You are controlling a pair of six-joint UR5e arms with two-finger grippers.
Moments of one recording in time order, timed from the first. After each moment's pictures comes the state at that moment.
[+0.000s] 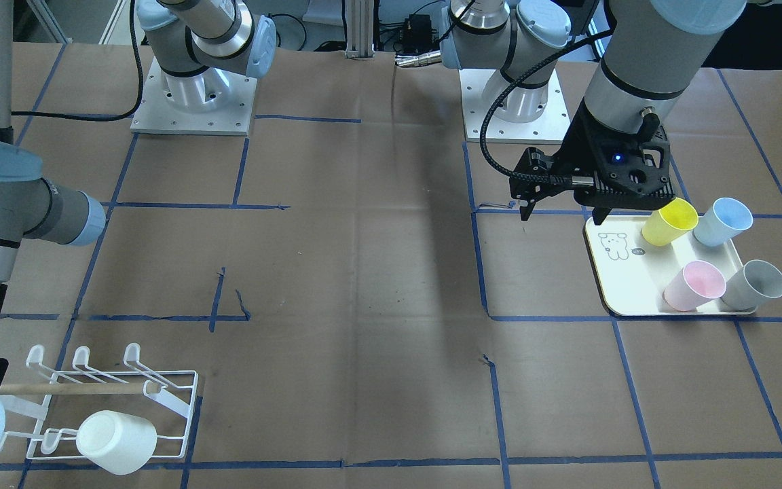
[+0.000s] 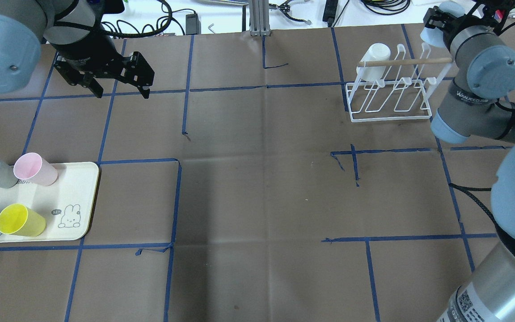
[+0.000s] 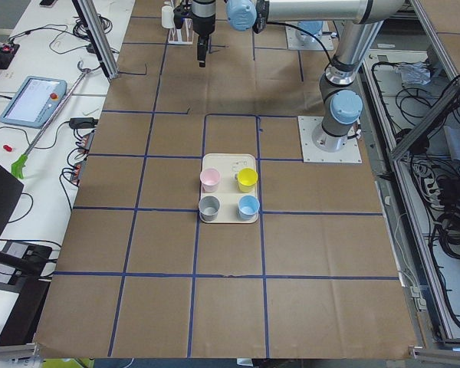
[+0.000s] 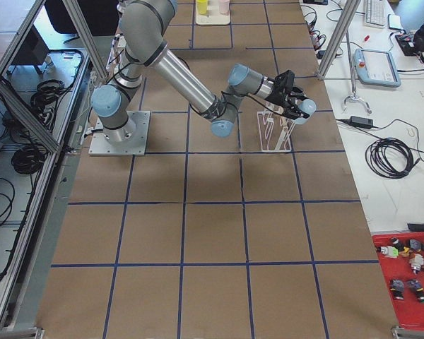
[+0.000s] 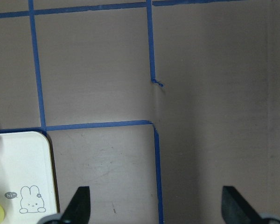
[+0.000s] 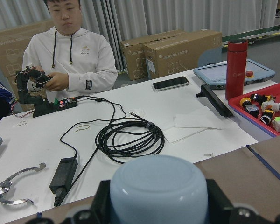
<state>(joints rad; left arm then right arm) -1.54 -1.65 -1.54 -1.47 1.58 0.09 1.27 -1.04 1.83 -3.55 -1.46 0.13</state>
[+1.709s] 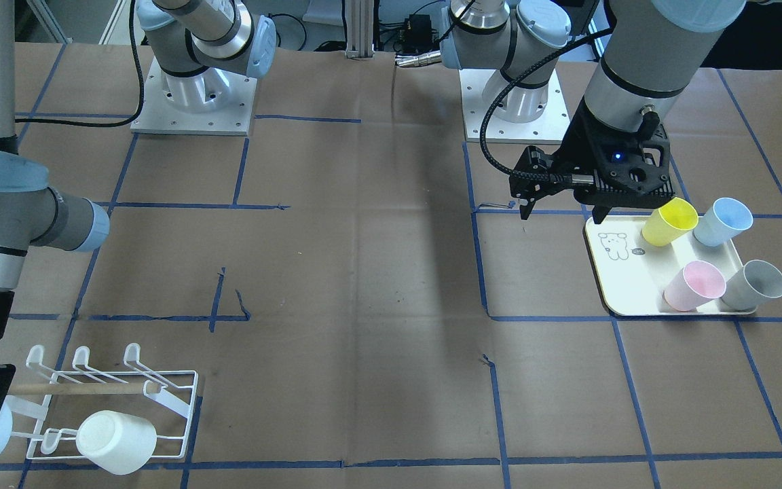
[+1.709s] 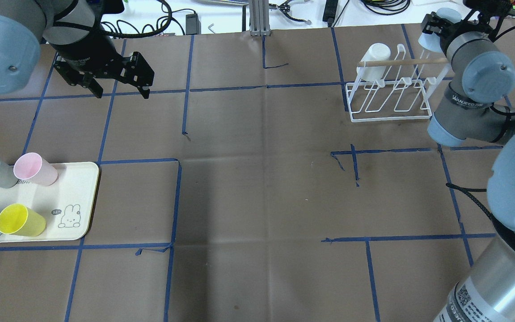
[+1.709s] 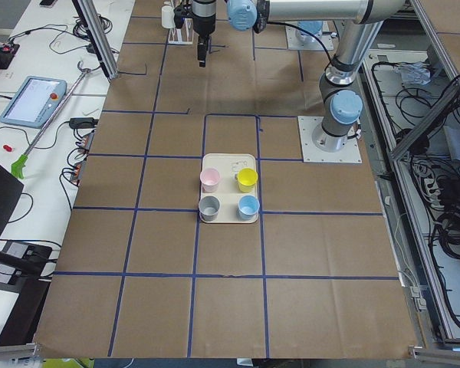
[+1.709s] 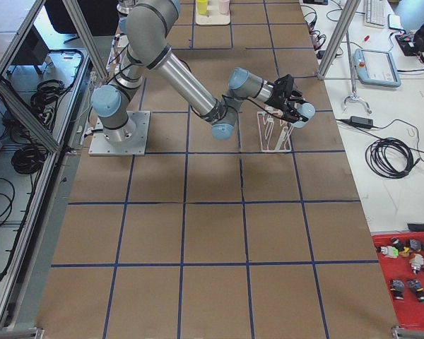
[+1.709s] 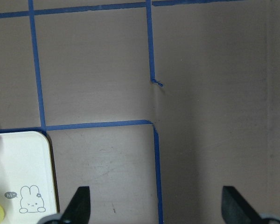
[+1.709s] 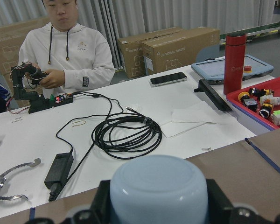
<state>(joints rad) -1.54 -1.64 -1.54 -1.47 1.58 0.09 1.27 -1.01 1.83 -3.57 -1.47 0.13</state>
